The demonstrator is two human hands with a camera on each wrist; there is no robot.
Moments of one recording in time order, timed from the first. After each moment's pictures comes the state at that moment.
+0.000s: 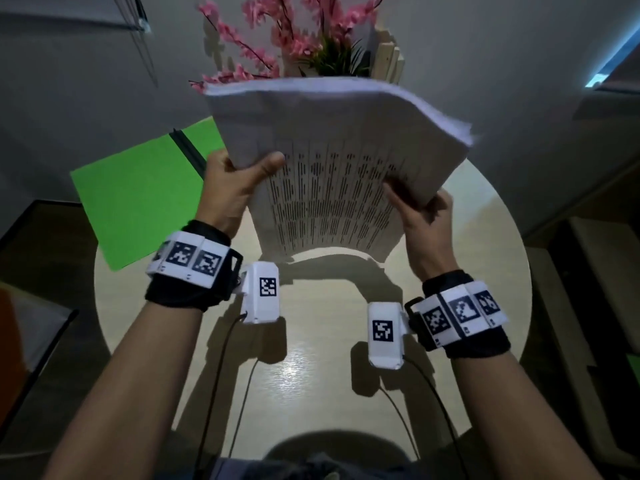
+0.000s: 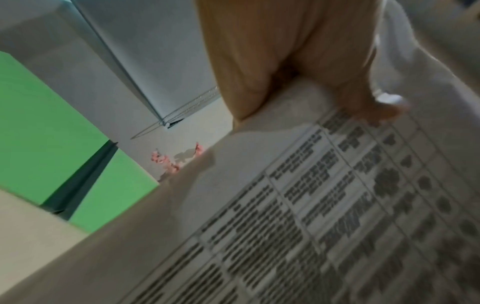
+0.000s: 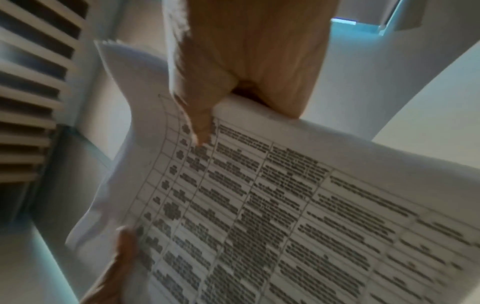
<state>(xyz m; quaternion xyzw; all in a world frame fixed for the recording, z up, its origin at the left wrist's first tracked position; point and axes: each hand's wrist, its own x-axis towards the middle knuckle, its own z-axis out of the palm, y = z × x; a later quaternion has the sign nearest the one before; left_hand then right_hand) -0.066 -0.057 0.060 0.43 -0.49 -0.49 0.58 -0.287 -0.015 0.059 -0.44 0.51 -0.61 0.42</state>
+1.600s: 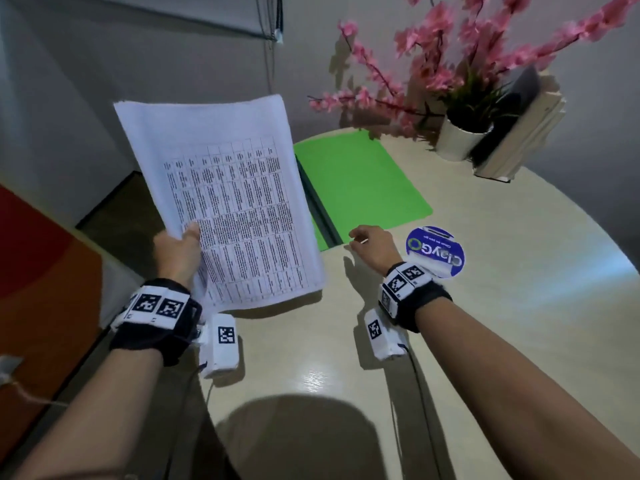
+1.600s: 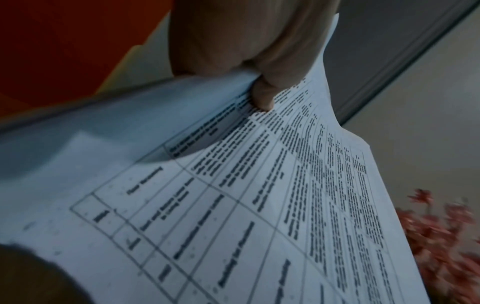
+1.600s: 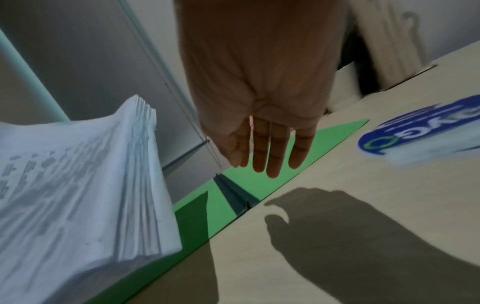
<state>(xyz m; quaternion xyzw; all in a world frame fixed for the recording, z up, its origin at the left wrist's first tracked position) 0.153 -0.069 -0.013 0.79 -0.17 -0.28 0.52 -0.100 -0.175 -0.053 -0.70 0.61 -0.13 0.35</state>
